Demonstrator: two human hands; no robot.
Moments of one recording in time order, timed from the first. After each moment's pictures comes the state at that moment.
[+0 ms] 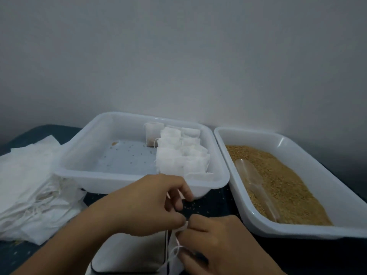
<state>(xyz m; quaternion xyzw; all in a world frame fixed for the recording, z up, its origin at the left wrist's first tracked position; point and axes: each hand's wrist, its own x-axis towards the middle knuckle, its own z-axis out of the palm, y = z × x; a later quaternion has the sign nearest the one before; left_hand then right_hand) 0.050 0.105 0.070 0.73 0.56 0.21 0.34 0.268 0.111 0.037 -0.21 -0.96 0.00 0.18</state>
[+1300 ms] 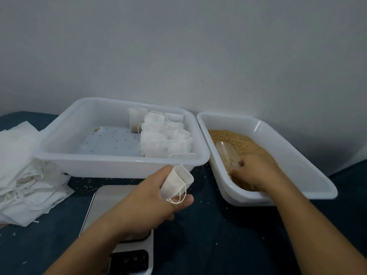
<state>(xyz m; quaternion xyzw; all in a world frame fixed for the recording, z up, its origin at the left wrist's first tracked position) 0.090 0.082 0.019 0.60 0.52 0.39 0.47 0.360 0.232 0.056 -0.72 -0.69 0.09 -0.03</state>
